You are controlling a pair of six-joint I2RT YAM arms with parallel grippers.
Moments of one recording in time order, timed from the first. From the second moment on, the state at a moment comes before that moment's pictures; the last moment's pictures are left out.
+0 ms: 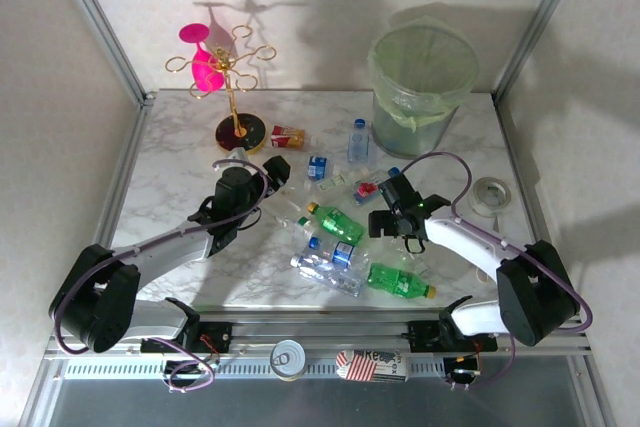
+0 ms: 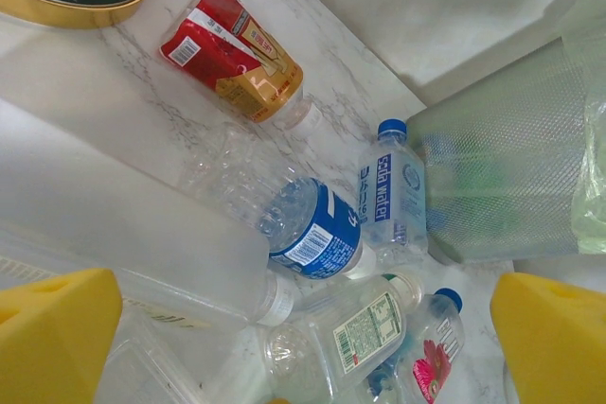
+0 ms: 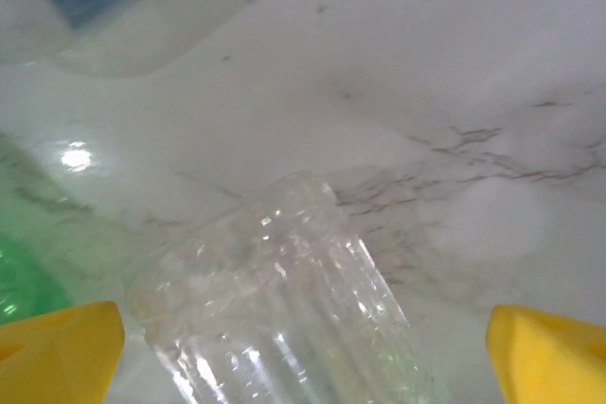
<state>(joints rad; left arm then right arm) -0.50 1.32 0.60 0.34 -0.16 -0.95 0.56 1.35 0.76 -0.62 0.19 0.46</state>
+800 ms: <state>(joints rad) -0.50 1.32 0.60 0.33 -0.16 -0.95 0.55 1.41 0.76 -0.56 0.22 0.45</state>
